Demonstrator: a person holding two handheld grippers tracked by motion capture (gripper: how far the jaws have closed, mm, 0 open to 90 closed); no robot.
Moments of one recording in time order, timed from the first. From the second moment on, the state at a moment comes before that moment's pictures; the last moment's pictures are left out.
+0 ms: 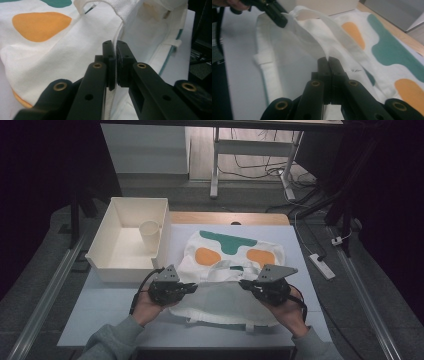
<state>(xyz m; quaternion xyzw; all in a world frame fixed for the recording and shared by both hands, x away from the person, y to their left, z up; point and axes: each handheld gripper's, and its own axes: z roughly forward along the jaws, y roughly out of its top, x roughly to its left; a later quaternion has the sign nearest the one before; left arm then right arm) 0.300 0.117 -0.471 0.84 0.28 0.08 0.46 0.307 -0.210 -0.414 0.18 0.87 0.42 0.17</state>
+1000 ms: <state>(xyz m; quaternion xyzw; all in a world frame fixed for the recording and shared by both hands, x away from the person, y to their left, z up) 0.354 0.073 -0.462 0.84 0.29 0.15 0.42 0.395 -0.223 -0.438 0.27 0.85 0.39 0.23</state>
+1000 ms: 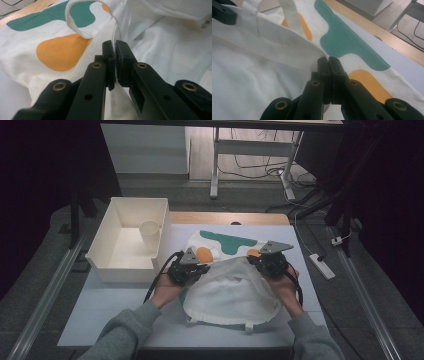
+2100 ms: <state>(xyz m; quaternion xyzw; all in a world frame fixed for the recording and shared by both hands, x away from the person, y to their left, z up) 0.378 0.064 -0.471 0.86 0.29 0.14 0.40 0.442 -0.227 -0.477 0.31 0.85 0.37 0.18</state>
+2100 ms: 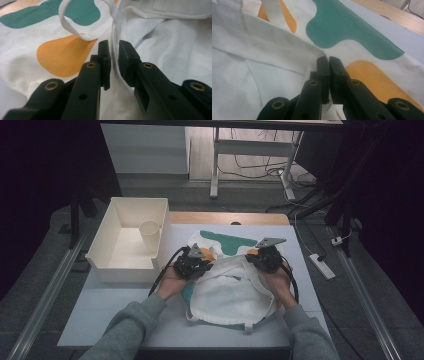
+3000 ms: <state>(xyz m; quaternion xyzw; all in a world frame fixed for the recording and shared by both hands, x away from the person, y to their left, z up) 0.296 0.027 -0.447 0.90 0.15 0.08 0.41 0.437 -0.226 -0.475 0.32 0.86 0.38 0.15</state>
